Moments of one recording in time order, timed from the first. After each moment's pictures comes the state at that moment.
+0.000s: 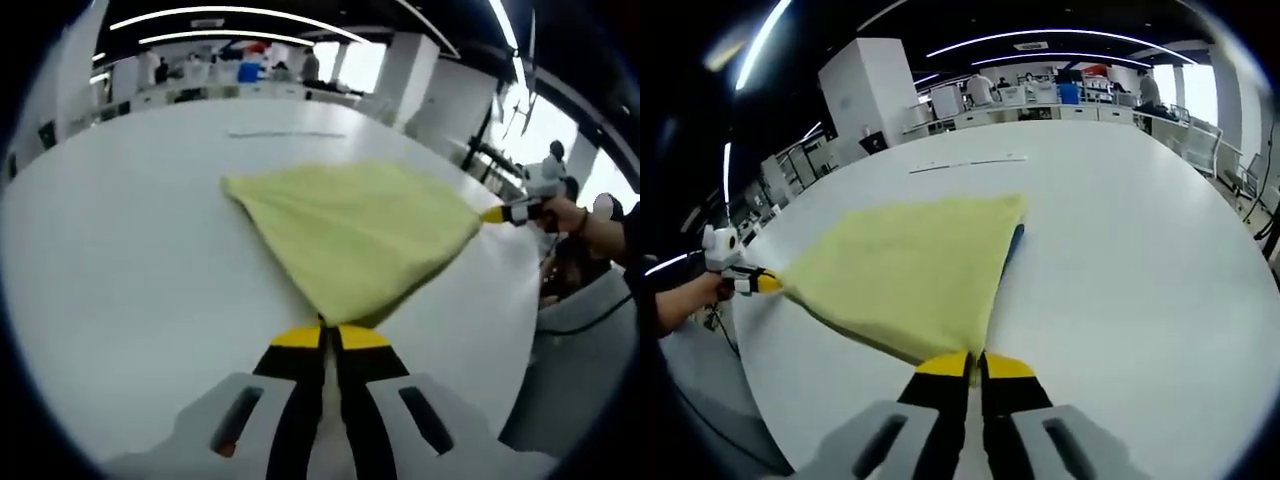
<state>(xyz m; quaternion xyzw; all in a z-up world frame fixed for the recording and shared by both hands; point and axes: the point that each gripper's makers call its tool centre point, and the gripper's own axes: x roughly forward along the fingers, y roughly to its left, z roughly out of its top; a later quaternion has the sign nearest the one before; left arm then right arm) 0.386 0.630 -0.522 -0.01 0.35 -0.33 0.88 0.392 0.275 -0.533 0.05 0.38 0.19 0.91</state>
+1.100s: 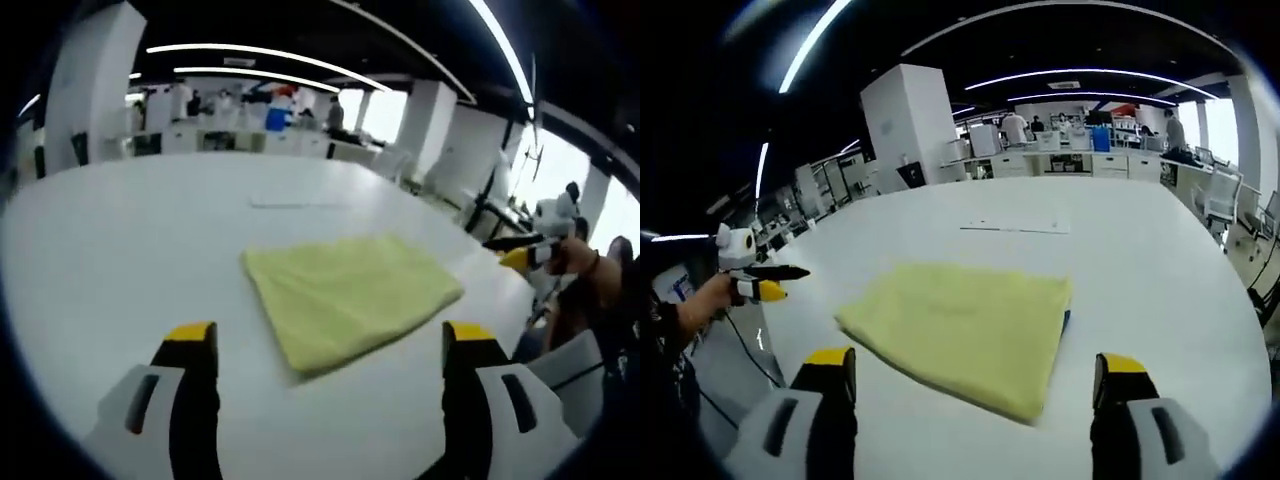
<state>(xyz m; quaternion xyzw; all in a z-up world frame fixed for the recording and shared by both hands) 0.367 0.630 -0.418 -0.05 0.26 -0.27 0.93 0.373 0.320 -0.419 0.03 0.28 0.25 0.93</state>
